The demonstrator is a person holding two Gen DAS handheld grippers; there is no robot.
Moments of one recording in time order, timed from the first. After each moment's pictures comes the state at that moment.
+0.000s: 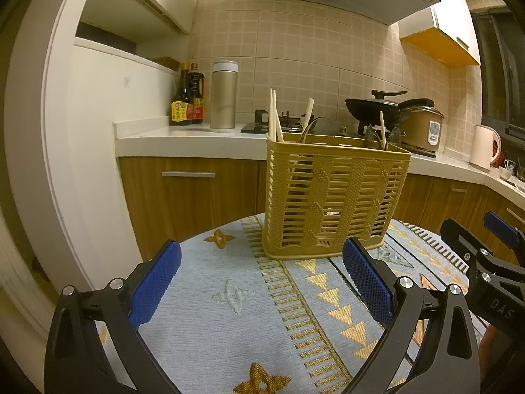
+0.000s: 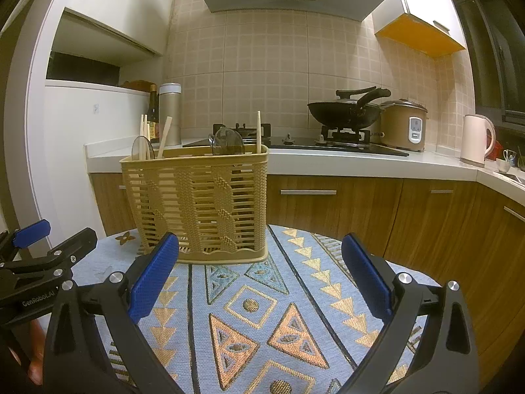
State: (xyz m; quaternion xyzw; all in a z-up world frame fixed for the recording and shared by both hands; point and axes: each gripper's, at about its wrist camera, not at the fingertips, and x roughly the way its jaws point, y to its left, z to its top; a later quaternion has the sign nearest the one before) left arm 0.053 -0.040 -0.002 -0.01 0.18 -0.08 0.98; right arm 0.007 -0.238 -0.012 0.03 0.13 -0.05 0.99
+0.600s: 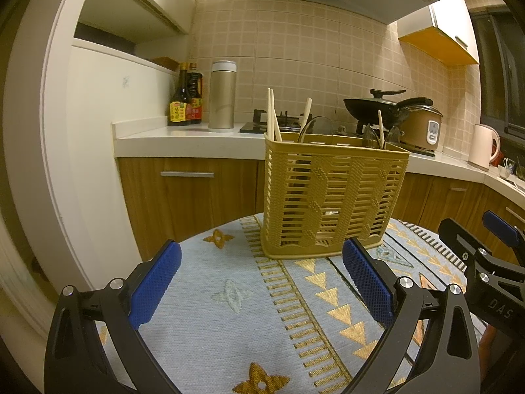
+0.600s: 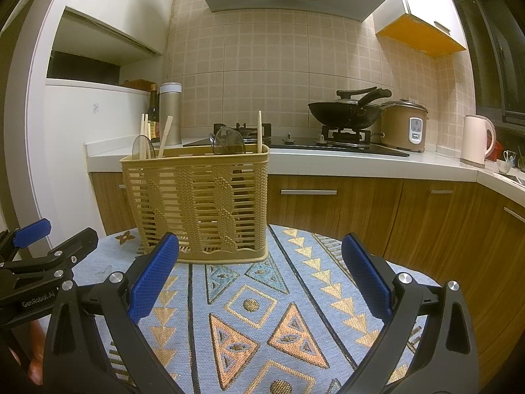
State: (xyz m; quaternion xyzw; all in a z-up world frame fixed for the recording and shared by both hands) left arm 0.053 -0.042 -0.003 -0.01 0.18 -0.08 0.98; right arm 0.007 -0.237 -0.013 0.02 0.13 -0.05 0.99
